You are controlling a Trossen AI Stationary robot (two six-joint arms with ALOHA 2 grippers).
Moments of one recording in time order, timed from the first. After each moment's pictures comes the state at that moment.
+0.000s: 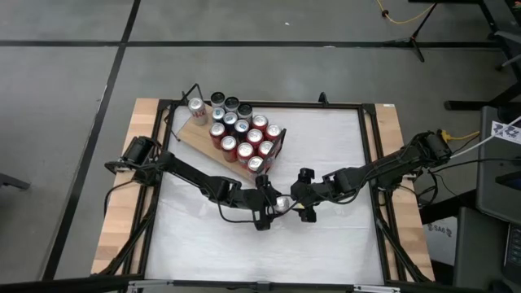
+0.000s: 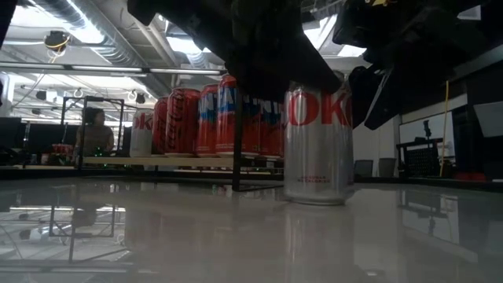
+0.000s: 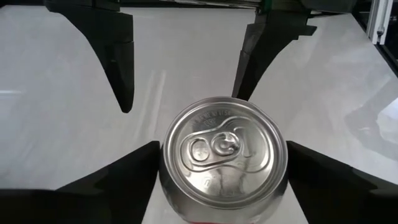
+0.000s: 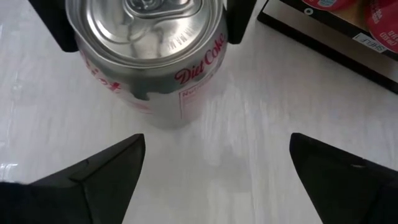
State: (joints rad) left arm -0.28 1.89 1.17 0.14 -0.32 -0.20; right arm 0.33 1.51 0.92 -0.42 0.19 0.26
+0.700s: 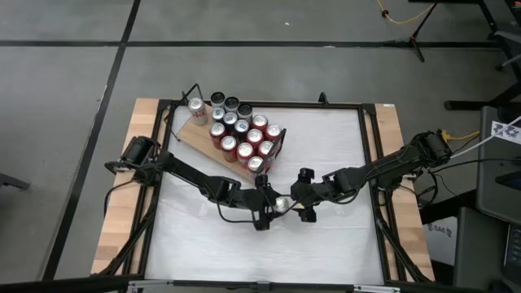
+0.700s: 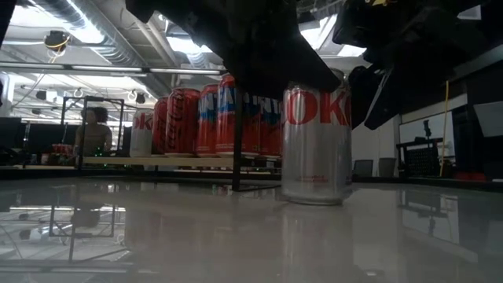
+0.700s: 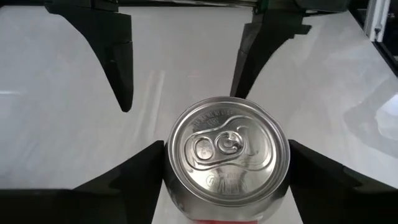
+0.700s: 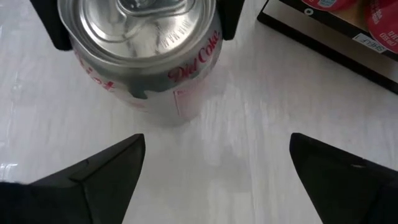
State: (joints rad) left arm -0.28 1.88 1.17 0.13 -0.32 -0.20; right arm 0.33 1.51 0.92 -0.42 0.19 0.26
